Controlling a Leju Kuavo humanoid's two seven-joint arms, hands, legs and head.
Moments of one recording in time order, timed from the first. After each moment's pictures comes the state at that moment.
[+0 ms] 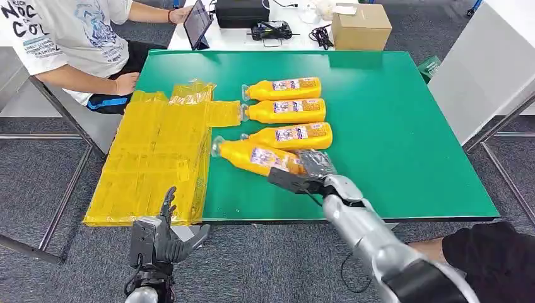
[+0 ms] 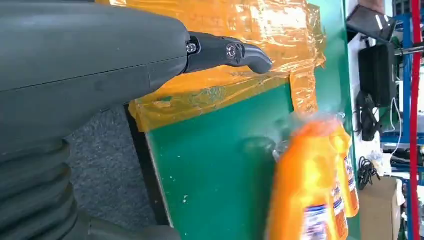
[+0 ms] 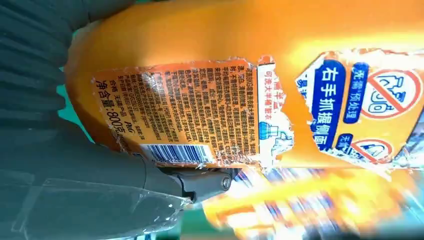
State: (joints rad) left arm 0.11 -0.35 -0.11 -1.42 -0.40 -0.06 -0.44; right arm -0.63 0.02 0.55 -0.64 0.86 -0.13 -0.14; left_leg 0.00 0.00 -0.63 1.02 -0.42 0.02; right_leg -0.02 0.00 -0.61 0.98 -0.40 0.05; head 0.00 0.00
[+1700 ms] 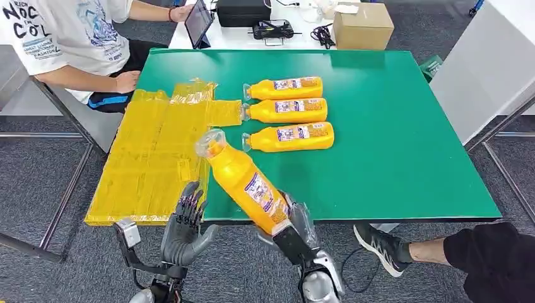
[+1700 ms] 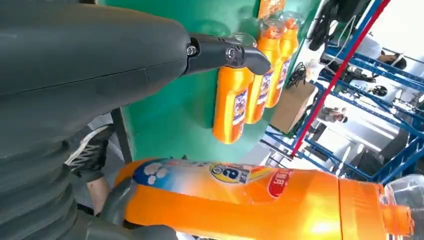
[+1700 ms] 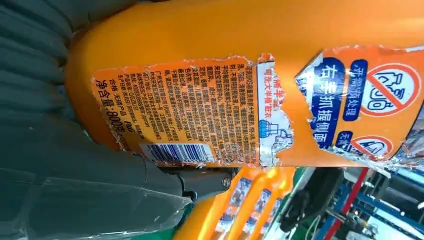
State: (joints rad) left arm 0.13 -0.33 -0.24 -1.46 0.15 -0.36 -0.38; right arm 0.00 0.33 0.15 -1.24 0.70 -0.06 -0.57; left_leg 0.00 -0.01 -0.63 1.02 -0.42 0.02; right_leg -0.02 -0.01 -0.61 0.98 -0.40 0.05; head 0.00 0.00
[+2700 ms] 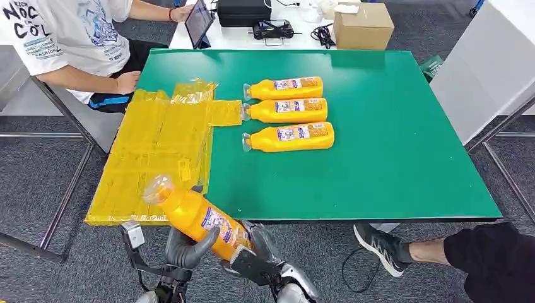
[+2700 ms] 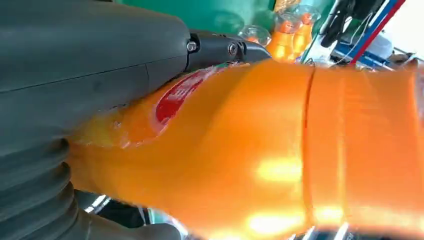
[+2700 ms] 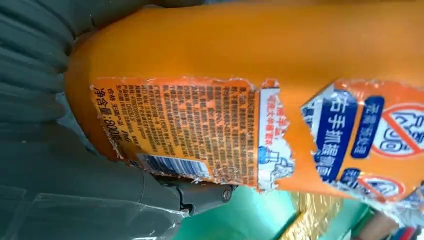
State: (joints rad) left arm 0.13 -0.32 -0.26 -1.41 0.21 -0.36 -0.38; right arm -0.09 0.31 0.41 -0.90 0.70 -0.04 -0.57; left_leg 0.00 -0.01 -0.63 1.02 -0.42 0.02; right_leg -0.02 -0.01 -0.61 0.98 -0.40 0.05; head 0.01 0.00
